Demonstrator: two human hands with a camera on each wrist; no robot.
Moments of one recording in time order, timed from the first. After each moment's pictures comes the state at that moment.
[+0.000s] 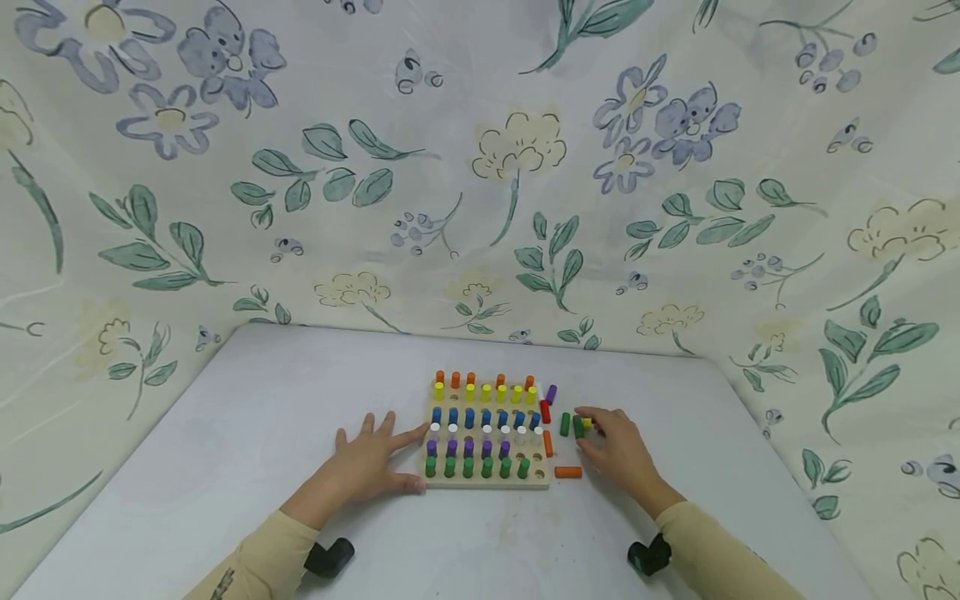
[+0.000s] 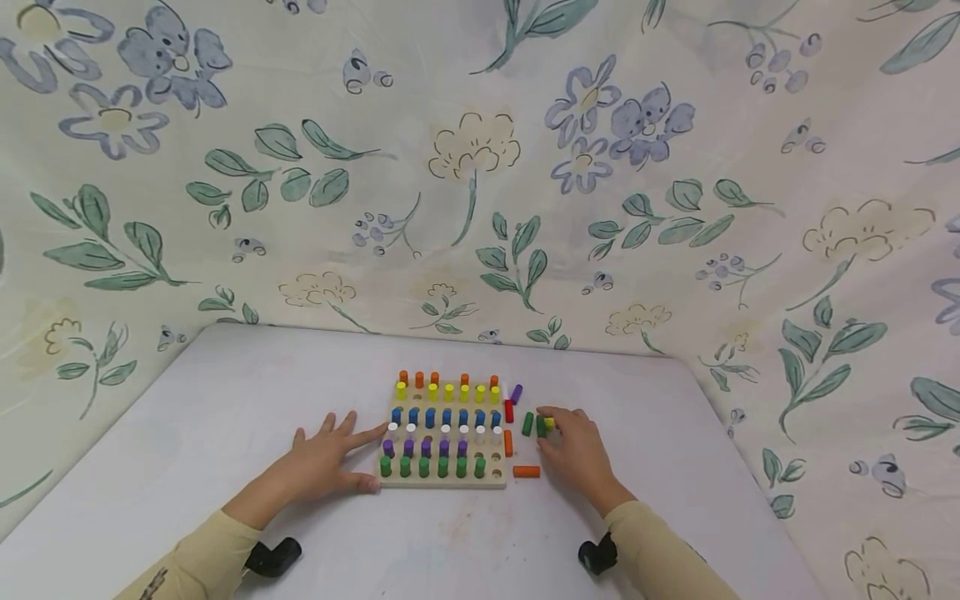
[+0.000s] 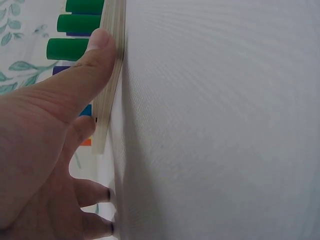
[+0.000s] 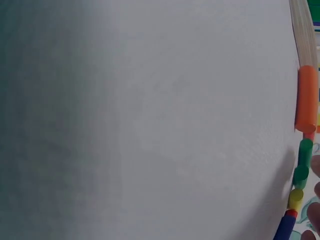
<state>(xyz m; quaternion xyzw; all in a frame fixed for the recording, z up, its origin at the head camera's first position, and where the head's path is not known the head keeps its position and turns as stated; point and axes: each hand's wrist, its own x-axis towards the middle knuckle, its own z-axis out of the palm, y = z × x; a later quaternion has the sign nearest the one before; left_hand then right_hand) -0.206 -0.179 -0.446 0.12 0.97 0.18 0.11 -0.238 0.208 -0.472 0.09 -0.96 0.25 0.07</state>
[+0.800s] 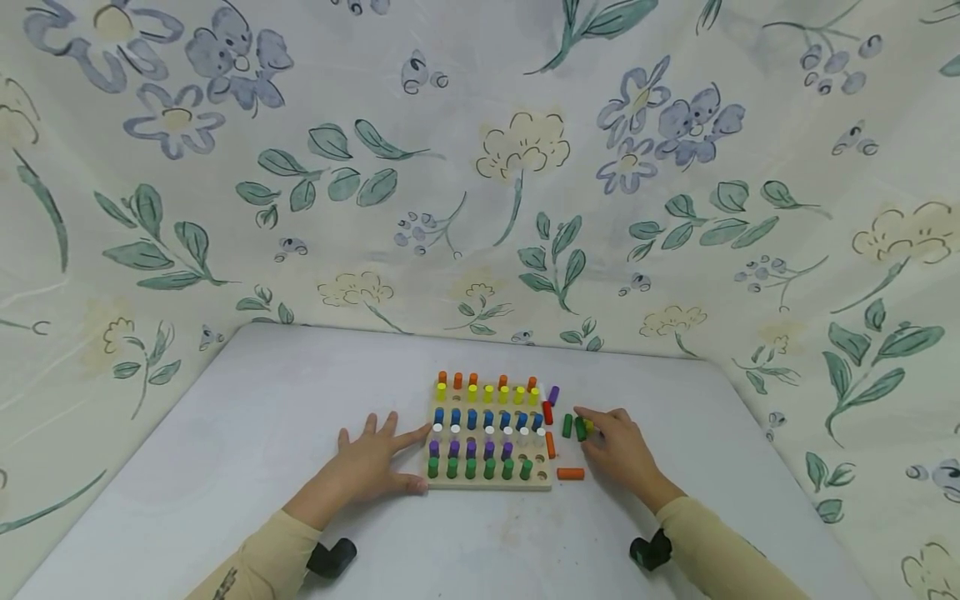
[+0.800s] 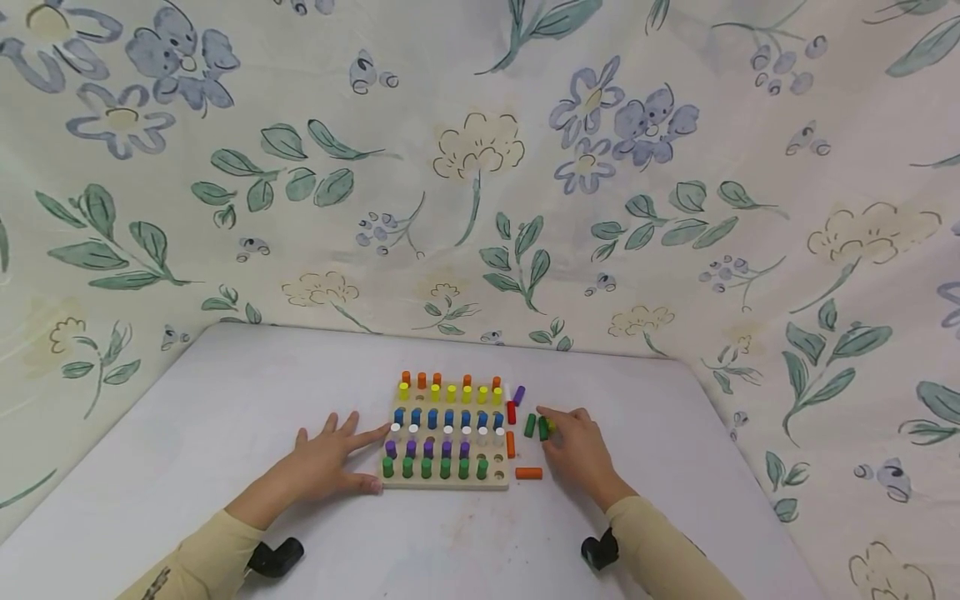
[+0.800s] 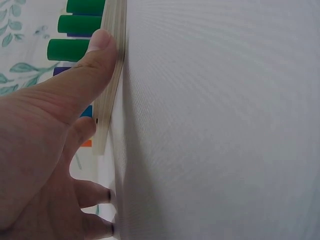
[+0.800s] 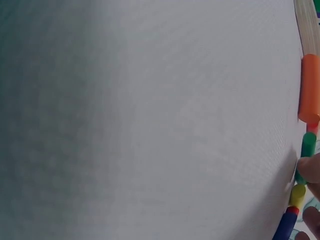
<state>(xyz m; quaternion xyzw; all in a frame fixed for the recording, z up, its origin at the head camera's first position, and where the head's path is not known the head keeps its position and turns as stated) -0.203 -0.178 -0.449 0.11 0.97 0.18 0.11 -0.245 0.210 -0.471 0.08 -0.97 0.22 0.03</state>
